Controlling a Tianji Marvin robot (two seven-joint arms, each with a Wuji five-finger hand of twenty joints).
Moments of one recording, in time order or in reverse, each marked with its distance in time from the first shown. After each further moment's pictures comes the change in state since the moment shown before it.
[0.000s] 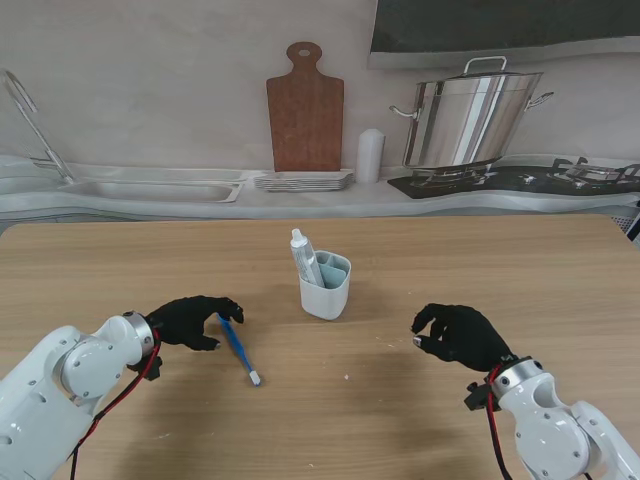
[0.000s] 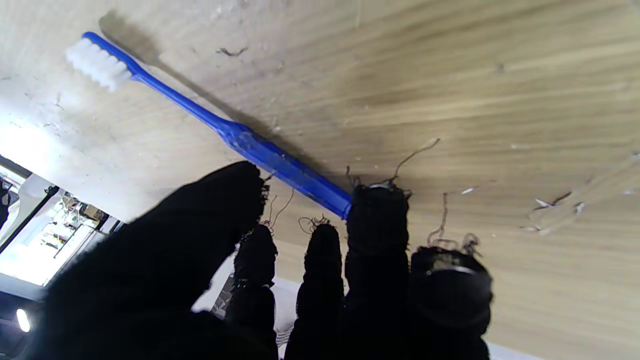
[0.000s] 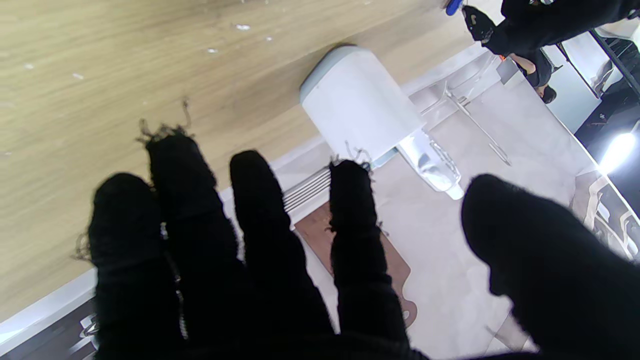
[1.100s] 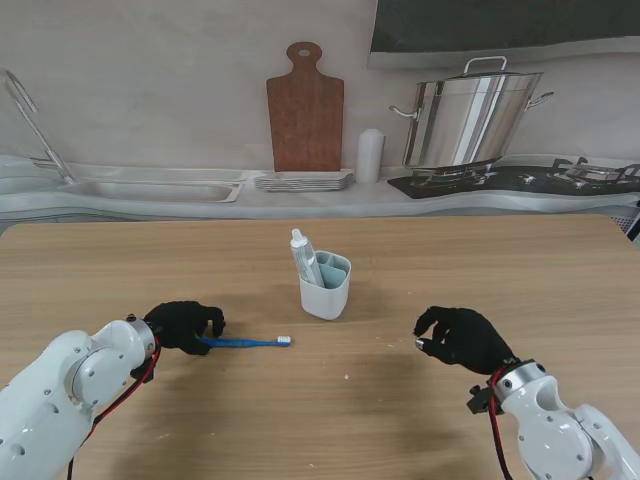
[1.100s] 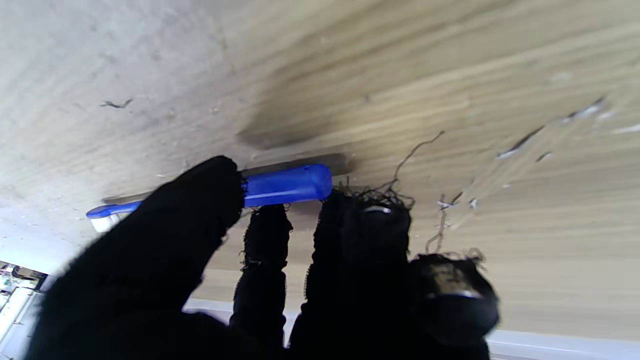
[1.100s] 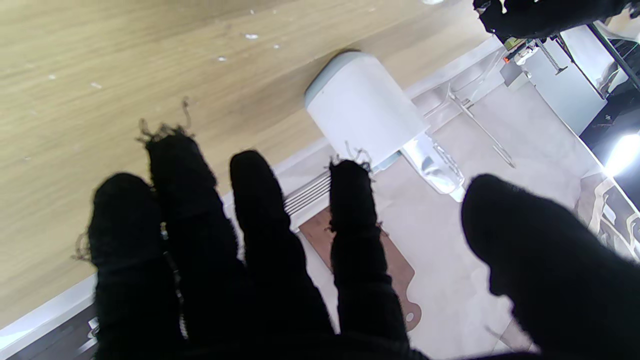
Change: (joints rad) left arm 0.015 0.000 0.016 -0.014 0.229 0.080 0.058; right arm -0.016 0.001 0.011 -0.008 0.001 0.004 0.008; left_hand -0.018 0.040 -0.138 0.001 0.199 0.090 0.137 0.113 0.207 0.112 0.264 0.239 0.063 -0.019 0.118 0.059 0.046 -0.034 0.095 -0.065; right_hand 0.000 0.000 0.000 0.000 0.000 0.000 0.000 0.000 0.000 0.000 0.000 0.002 0.000 0.000 0.002 0.000 0.001 0.000 0.000 0.000
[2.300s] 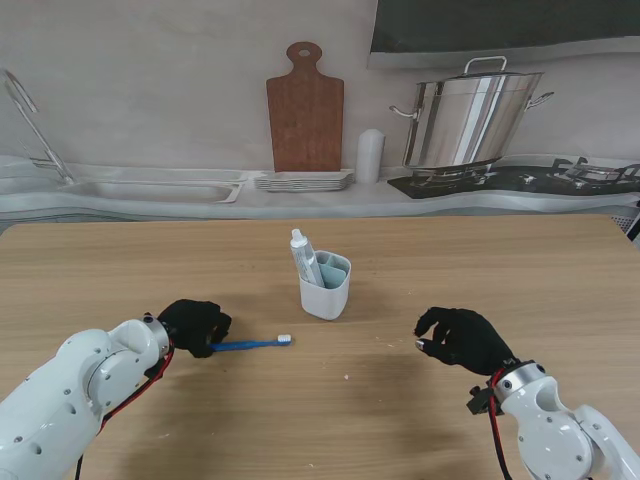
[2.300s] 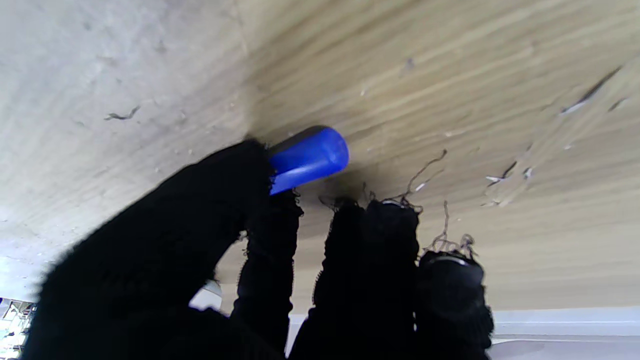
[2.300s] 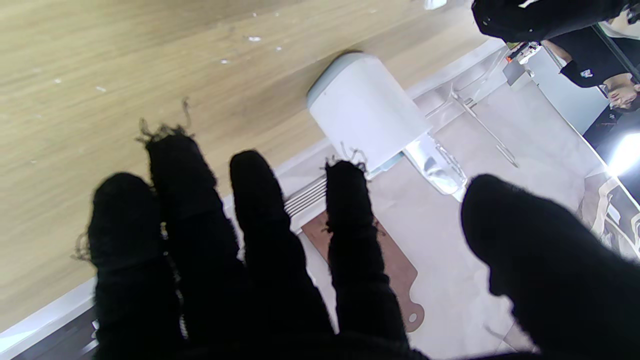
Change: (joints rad) left arm -0.034 0.005 0.082 0.000 0.099 -0.011 0.045; right arm -0.002 0.000 -0.001 0.000 0.000 0.007 -0.003; left_hand 0.067 -0.171 0.144 0.001 0.213 0.047 0.240 -0.024 -0.092 0.093 -0.015 0.065 -0.253 0.119 -0.130 0.092 -0.281 0.126 -0.213 0.270; right_hand 0.000 0.000 0.001 0.000 0.000 0.028 -0.009 -0.009 0.000 0.000 0.000 0.000 0.001 0.000 0.001 0.000 0.003 0.000 0.000 0.000
